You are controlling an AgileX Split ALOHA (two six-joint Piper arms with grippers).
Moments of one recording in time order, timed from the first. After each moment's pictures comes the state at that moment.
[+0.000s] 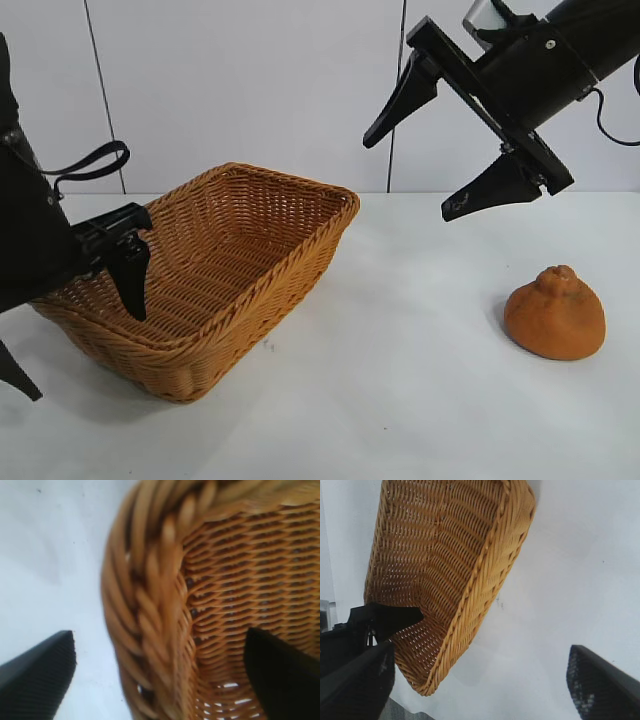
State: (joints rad) left arm -0.33 1.86 -0.97 -0.20 0.58 -1.07; right arm 0.20 1.80 -1.22 0.84 0.87 -0.28
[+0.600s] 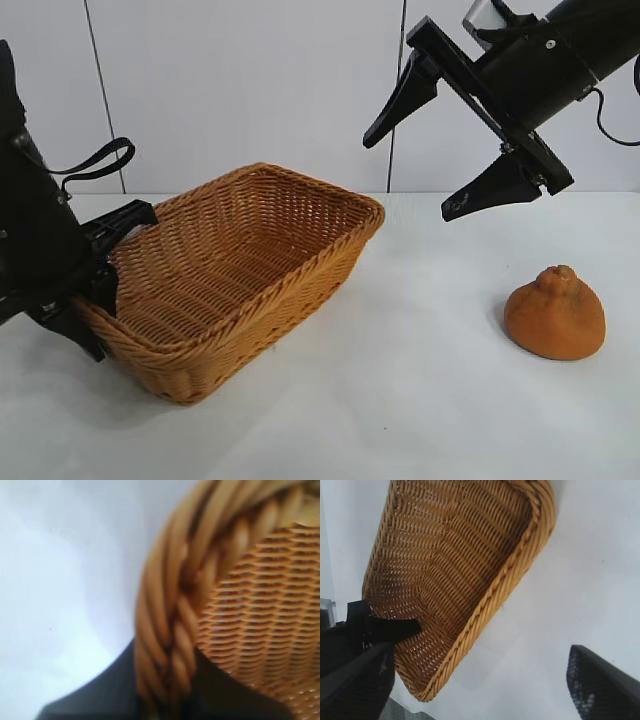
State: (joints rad) left arm -0.31 1.84 -0.98 -0.27 0.57 -1.05; right arm 0.20 1.80 -1.22 0.84 0.87 -0.28
